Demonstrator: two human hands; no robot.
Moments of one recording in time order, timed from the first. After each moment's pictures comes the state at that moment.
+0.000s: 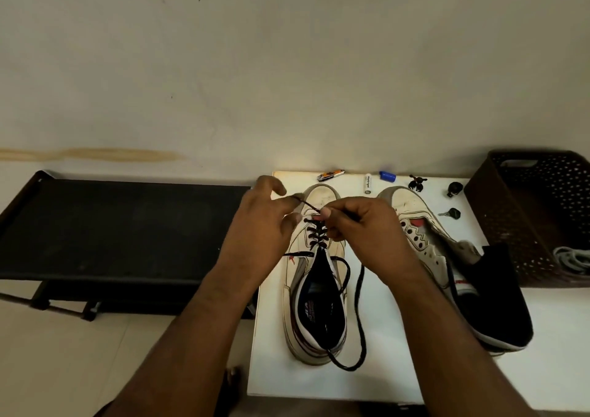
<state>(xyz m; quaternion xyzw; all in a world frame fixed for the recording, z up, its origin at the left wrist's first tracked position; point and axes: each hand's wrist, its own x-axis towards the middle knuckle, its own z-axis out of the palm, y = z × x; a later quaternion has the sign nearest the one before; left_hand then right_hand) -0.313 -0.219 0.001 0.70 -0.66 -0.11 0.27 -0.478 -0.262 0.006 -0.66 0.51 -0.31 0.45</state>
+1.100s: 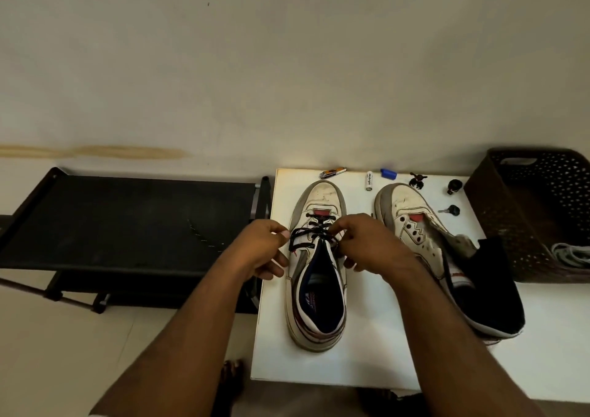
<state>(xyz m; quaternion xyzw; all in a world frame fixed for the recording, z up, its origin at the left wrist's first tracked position) -0.298 -0.221 -0.029 0.74 -0.36 -0.53 0.20 -0.483 -0.265 -0.010 -0.67 0.58 -0.04 0.45</state>
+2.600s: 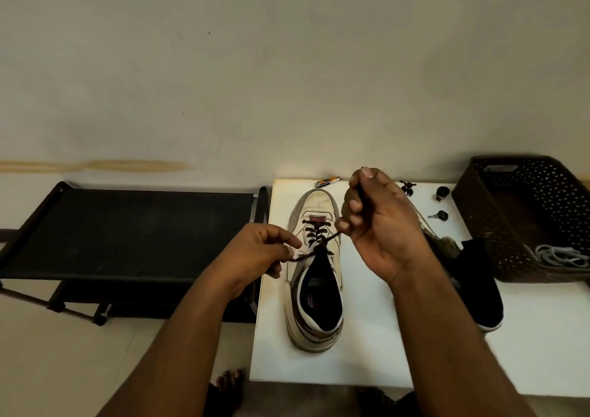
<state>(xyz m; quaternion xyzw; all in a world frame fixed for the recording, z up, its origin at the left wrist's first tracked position) -0.305 -0.184 0.010 0.66 -0.44 -0.52 0.31 -0.487 -0.240 0.055 -0.33 0.32 -0.50 0.74</state>
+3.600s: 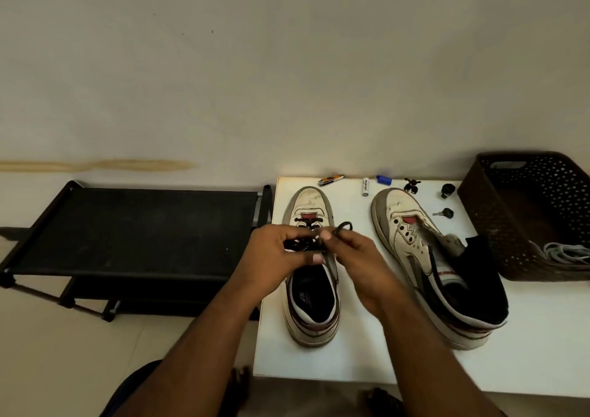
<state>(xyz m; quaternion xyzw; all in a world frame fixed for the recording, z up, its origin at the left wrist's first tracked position) -0.329 -0.180 0.000 0.63 -0.54 -0.41 0.39 -0.488 -0.215 -0.019 -0.47 0.47 -0.33 0.67</state>
